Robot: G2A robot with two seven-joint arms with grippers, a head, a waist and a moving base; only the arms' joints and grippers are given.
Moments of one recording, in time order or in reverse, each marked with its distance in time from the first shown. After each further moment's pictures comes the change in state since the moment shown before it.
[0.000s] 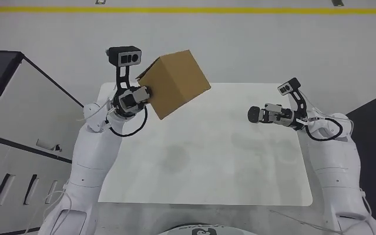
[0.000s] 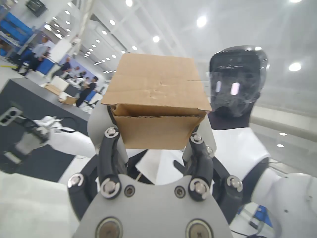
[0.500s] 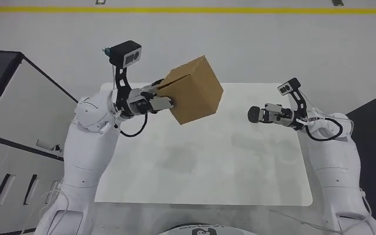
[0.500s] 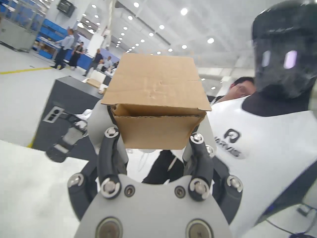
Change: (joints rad) left arm -0.019 0.023 -0.019 -0.076 0.365 -0.110 0.110; right arm 0.000 0.000 0.000 0.000 0.000 0.000 0.000
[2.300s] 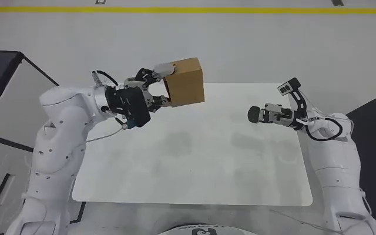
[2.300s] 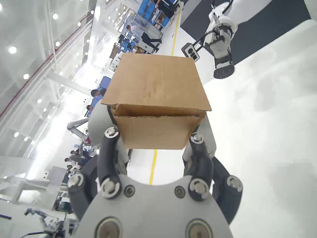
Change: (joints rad) left arm 0.023 0.192 -0.059 -0.226 2.343 -0.184 1.546; right arm 0.000 0.000 0.000 0.000 0.000 0.000 0.000
